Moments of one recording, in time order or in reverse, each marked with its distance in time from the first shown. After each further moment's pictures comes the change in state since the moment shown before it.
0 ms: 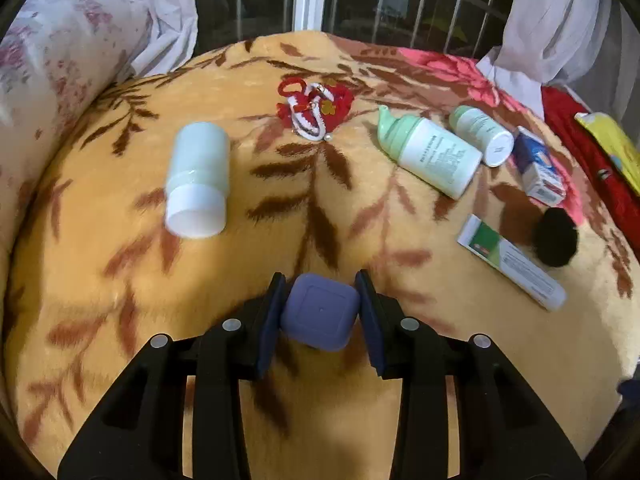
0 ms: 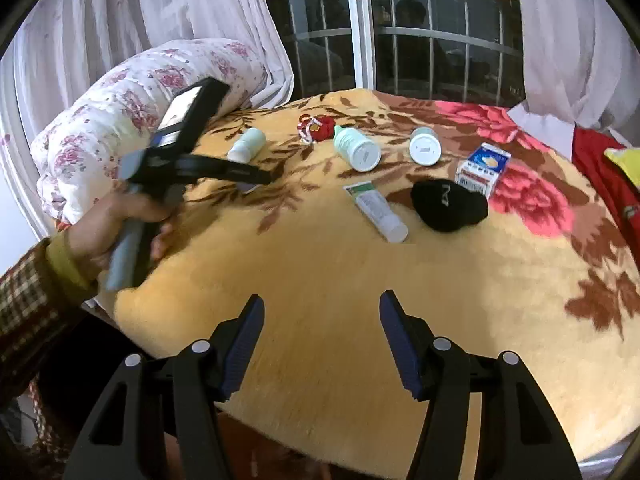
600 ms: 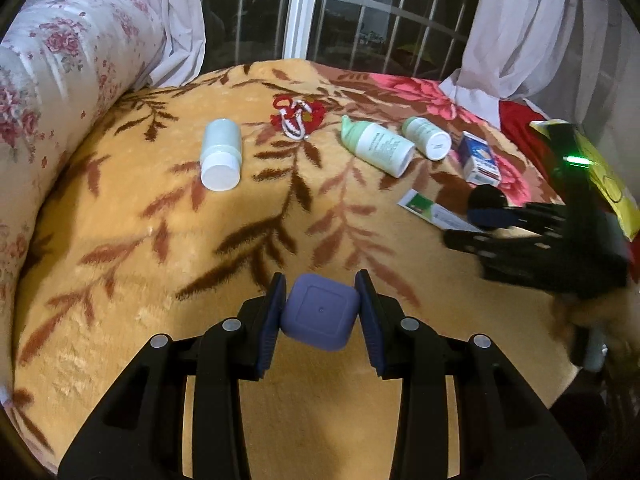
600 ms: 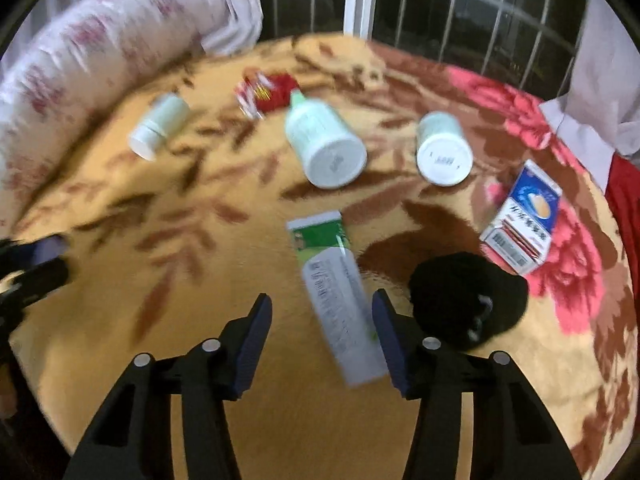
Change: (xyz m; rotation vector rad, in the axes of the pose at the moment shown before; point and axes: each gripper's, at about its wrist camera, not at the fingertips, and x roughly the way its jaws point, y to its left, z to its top) left arm -0.073 -0.006 -0.054 -0.001 -0.097 -0.070; right arm 0.150 -0.033 0.094 -0.072 0.264 -0.126
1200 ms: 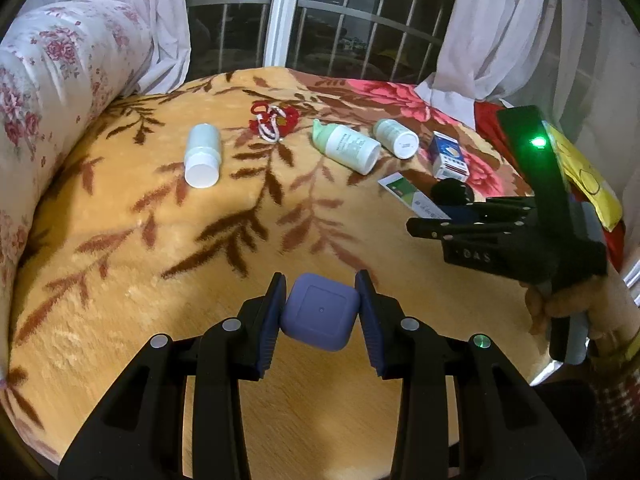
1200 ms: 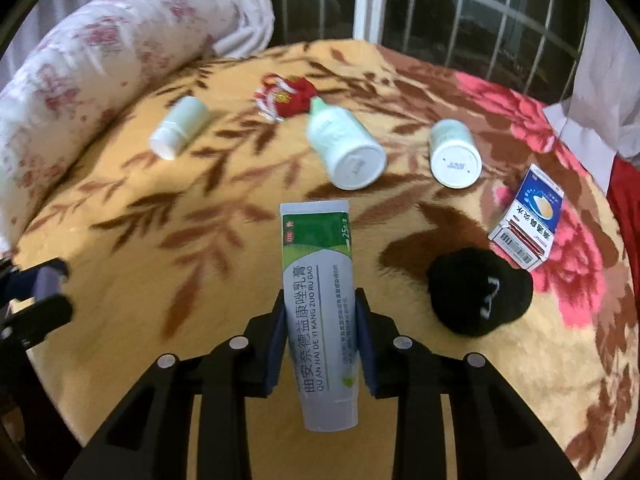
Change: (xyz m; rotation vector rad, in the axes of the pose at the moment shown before) left arm -0.022 -0.016 -0.014 0.019 -0.022 -0.060; right arm -0.032 0.018 -0.016 -0.003 -0.058 0.048
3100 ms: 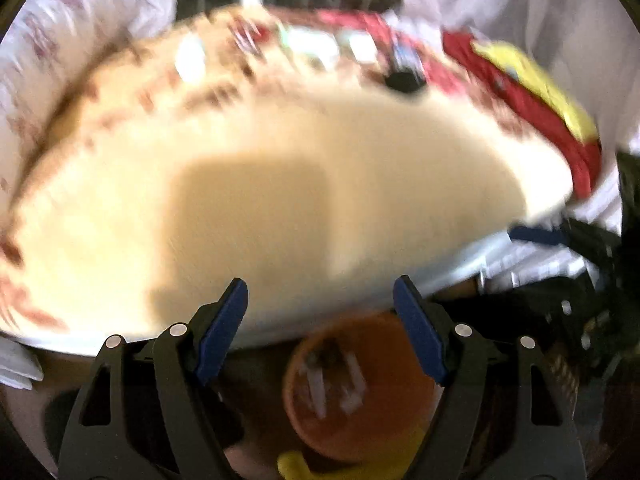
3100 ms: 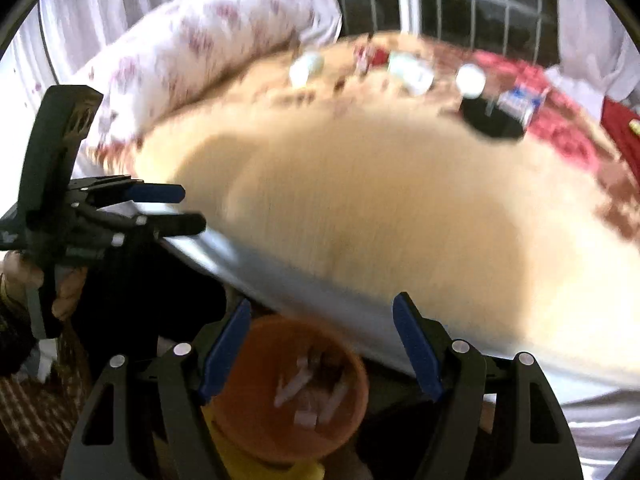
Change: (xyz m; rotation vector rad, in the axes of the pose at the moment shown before) left arm -0.054 -0.027 -0.096 0.041 0.152 -0.013; right arm -0.129 0.048 -0.179 0.003 -0.054 0.179
